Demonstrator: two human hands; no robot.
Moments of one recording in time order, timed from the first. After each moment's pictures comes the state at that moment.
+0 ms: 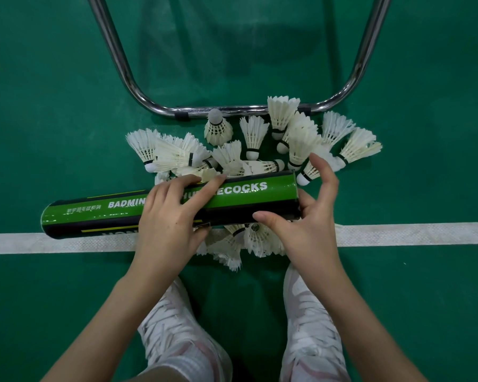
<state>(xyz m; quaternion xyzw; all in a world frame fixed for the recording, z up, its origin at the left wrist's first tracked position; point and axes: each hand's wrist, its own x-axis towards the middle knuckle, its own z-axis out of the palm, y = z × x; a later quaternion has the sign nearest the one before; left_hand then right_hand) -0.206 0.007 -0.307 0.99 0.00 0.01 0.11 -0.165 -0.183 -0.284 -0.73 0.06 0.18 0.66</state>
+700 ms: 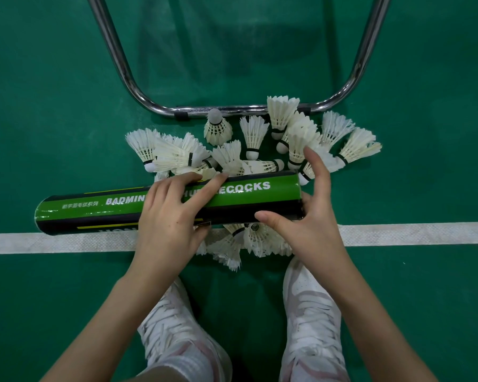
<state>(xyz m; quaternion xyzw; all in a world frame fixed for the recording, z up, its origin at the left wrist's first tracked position) -0.205 0.006 -0.303 0.99 0.00 0.02 0.11 -0.158 -0.192 -0.280 -0.74 0.02 0.22 0.64</state>
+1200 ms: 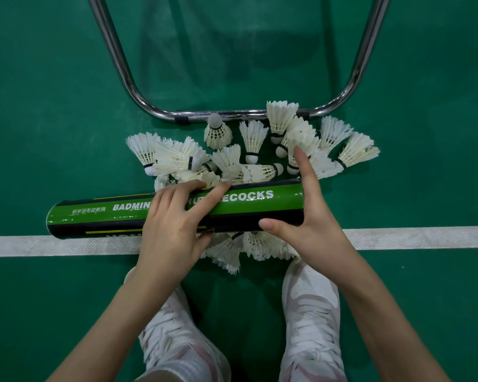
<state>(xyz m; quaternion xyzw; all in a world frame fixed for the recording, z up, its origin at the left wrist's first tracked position) -0.208 0.000 -0.304 0.99 -0.01 0.02 0.14 -0.149 -0.203 -0.278 -0.72 -0.08 0.28 0.63</state>
